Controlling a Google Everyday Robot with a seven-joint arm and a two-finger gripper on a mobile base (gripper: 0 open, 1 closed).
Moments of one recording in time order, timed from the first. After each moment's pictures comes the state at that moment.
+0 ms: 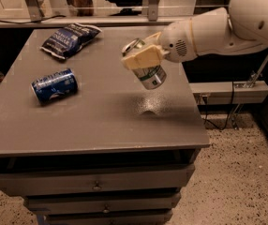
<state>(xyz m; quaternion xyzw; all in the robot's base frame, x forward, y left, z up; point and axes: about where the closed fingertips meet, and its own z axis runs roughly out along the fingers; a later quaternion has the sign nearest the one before) 0.571 -0.002 0.951 -0.48 0.70 0.34 0.41</state>
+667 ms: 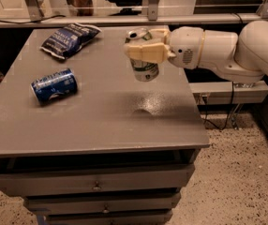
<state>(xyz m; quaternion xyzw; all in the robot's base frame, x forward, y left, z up) 0.579 -0.012 0.981 -0.41 0.59 0.42 0.55</state>
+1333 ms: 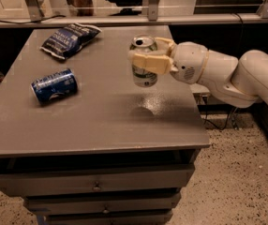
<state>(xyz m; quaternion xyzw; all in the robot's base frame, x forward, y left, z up) 0.569 -0.024 0.975 -0.38 0.54 0.44 0.61</state>
